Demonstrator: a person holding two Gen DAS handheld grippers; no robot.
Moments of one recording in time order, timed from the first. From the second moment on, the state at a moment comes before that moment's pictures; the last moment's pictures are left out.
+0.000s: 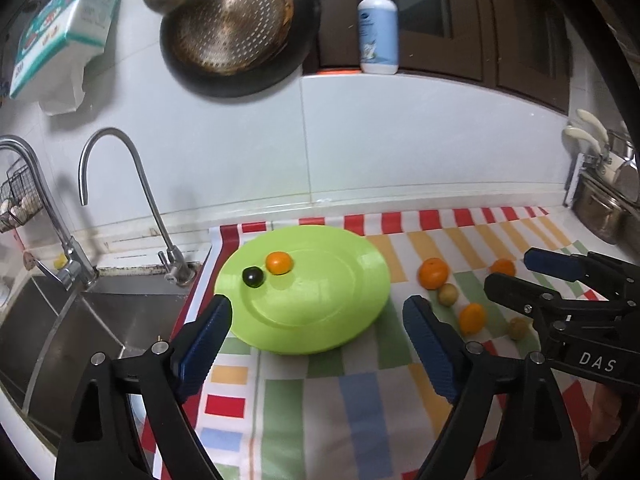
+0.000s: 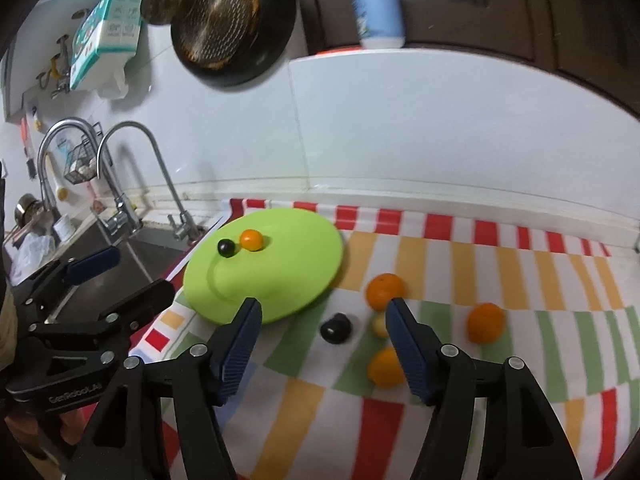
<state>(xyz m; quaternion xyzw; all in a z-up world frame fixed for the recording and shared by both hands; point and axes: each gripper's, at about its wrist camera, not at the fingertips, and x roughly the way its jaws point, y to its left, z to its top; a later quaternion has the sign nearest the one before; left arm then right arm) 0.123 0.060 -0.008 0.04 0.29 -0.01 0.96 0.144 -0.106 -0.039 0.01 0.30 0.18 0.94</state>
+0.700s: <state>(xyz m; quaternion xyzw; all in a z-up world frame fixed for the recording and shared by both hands) 0.074 -0.006 -0.003 0.07 0.26 -0.10 0.96 0.060 -0.186 -0.036 0.03 0.29 0.07 0.95</state>
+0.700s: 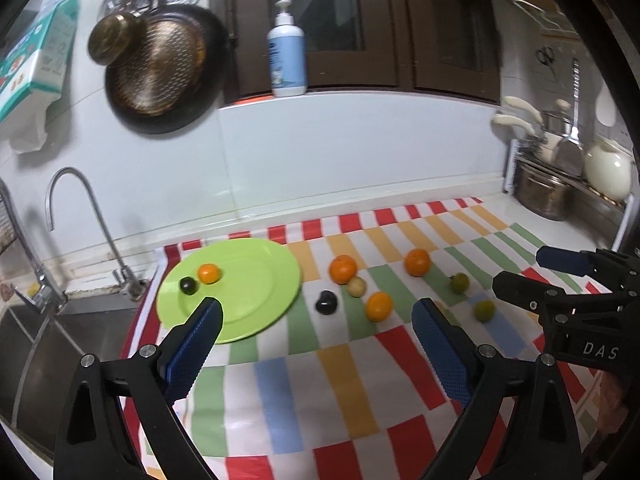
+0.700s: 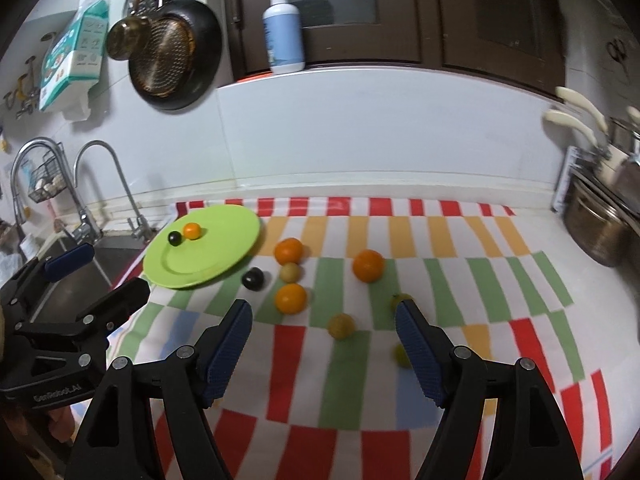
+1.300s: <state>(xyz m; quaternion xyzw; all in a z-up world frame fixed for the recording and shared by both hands) 0.086 -0.061 -0.008 0.14 0.23 -0.21 0.94 0.042 -0.234 -0.039 0.03 0.28 0.00 0.96</state>
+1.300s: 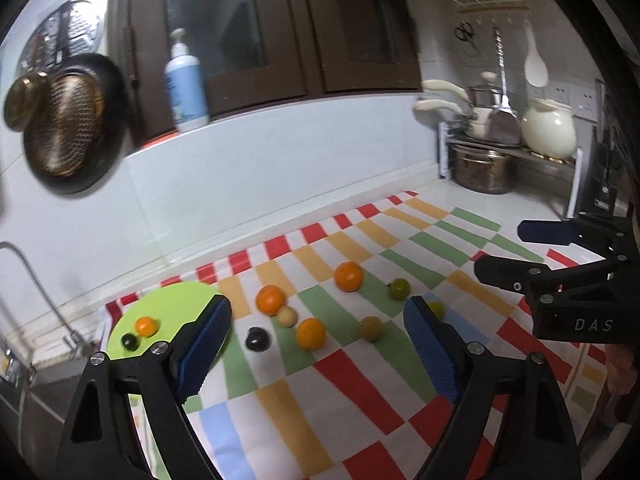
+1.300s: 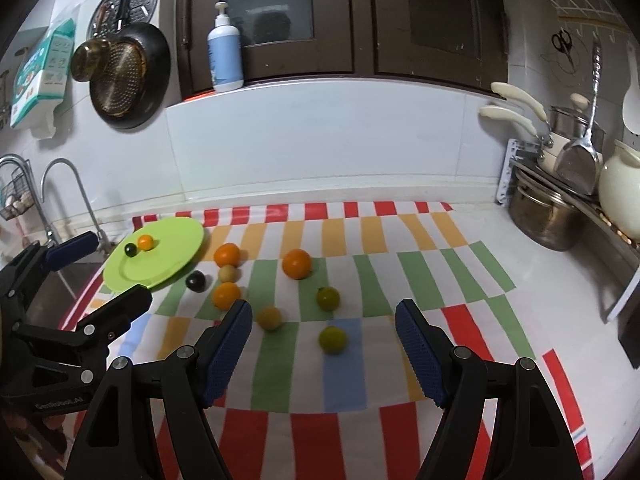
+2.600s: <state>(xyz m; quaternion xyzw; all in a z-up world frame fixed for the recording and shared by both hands) 0.183 -0.126 -0.115 0.17 0.38 -0.32 0.85 0.128 -0.247 -0.140 0.06 0.41 0.05 0.91</state>
